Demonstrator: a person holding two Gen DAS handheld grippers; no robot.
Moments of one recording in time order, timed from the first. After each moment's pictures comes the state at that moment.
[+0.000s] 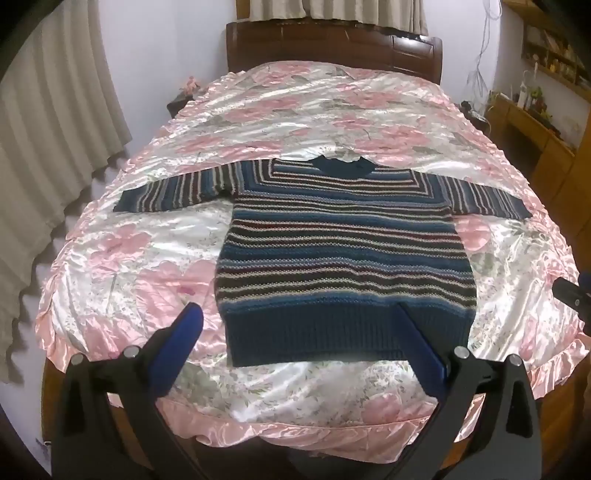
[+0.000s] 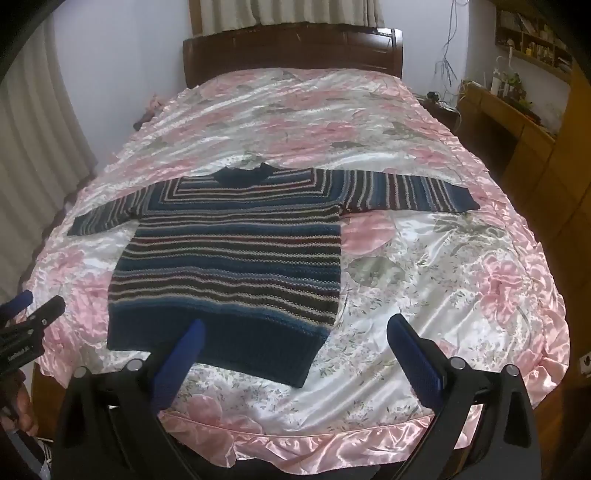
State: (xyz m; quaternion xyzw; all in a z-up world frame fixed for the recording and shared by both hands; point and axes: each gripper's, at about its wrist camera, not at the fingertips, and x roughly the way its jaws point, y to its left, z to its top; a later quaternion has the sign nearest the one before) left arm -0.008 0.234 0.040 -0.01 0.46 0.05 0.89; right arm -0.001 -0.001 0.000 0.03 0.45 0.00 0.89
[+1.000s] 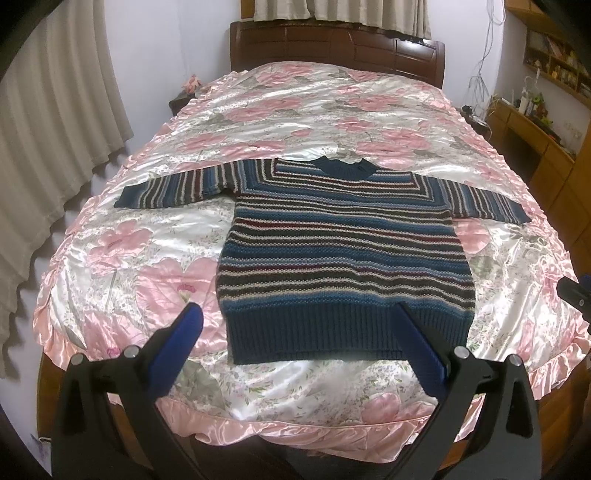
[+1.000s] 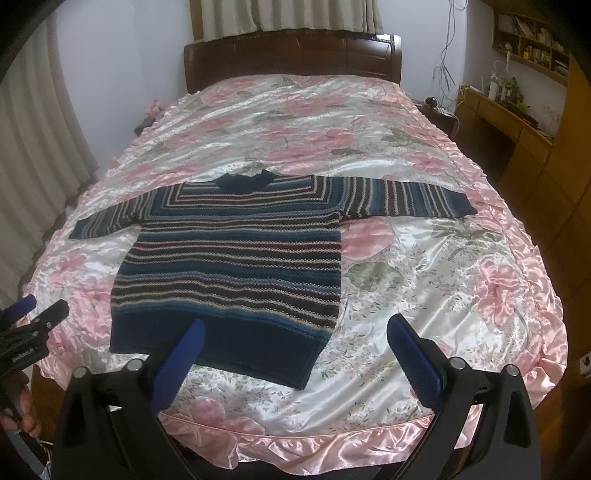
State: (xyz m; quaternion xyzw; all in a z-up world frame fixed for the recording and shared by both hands) left arm -0.012 0.237 0.041 -0.01 0.46 0.05 0.89; right arm -0.006 0.005 0.010 0.02 0.44 0.00 0.90
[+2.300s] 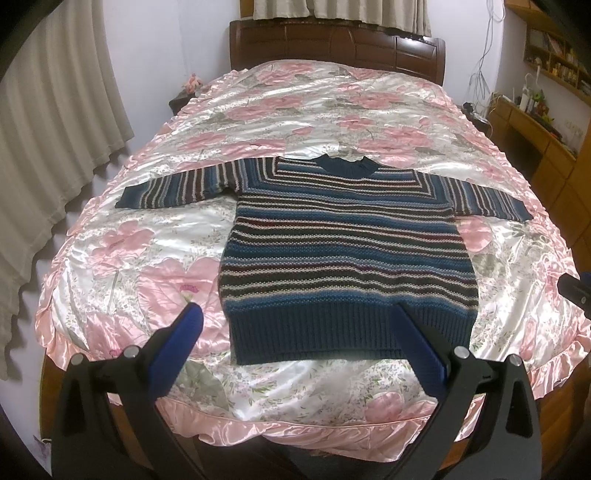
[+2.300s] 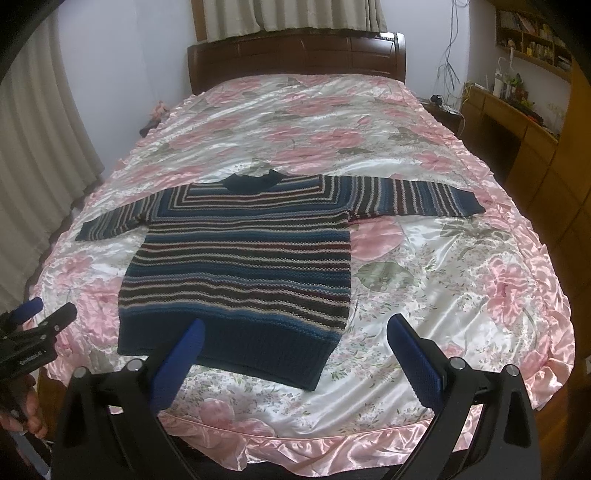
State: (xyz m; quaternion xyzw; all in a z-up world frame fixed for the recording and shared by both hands) left arm -0.013 0.240 0.040 -0.02 0.46 0.05 0.88; right arm -0.003 0.020 0.008 0.03 0.44 0.00 0.90
